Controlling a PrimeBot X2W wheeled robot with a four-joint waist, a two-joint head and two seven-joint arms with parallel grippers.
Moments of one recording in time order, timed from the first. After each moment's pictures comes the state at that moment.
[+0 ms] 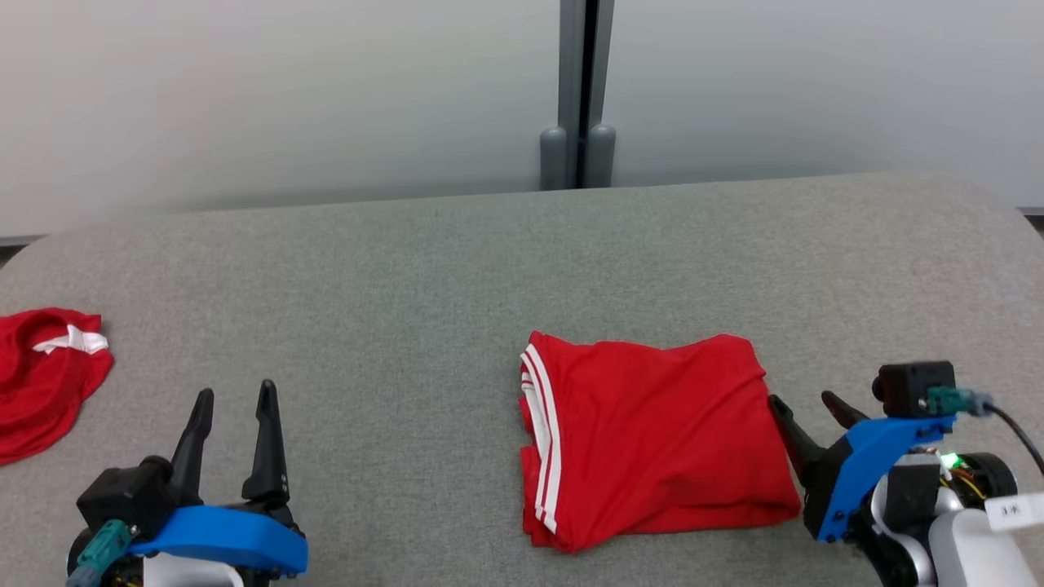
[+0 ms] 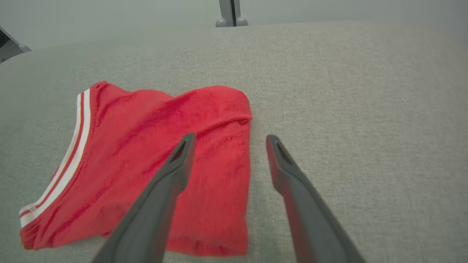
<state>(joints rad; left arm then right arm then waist) -0.04 0.33 -0.27 0.15 -0.60 0.10 -0.21 -0.16 -0.10 -0.02 0.20 0.23 0.13 0.38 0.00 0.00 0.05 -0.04</state>
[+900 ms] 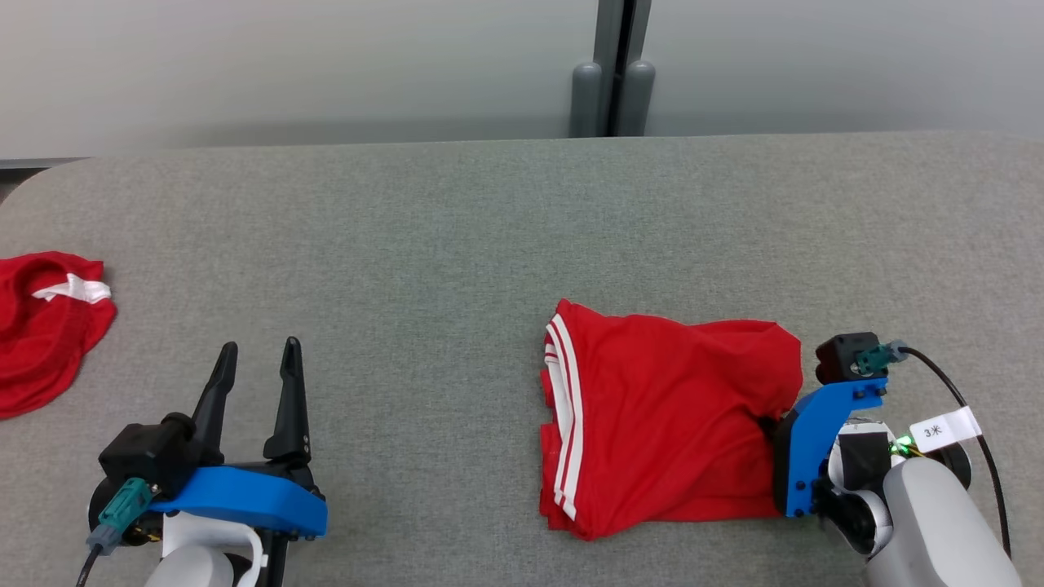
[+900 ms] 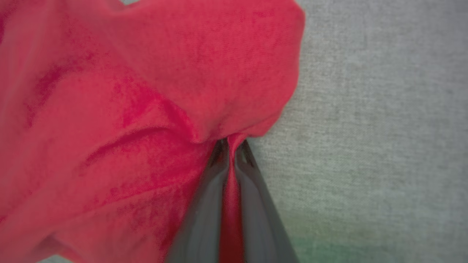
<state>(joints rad) -0.14 0.31 -0.31 0.18 -0.58 0.07 -0.21 -0.37 -0.08 -0.01 0.53 0.20 0.13 0.59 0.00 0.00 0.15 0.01</state>
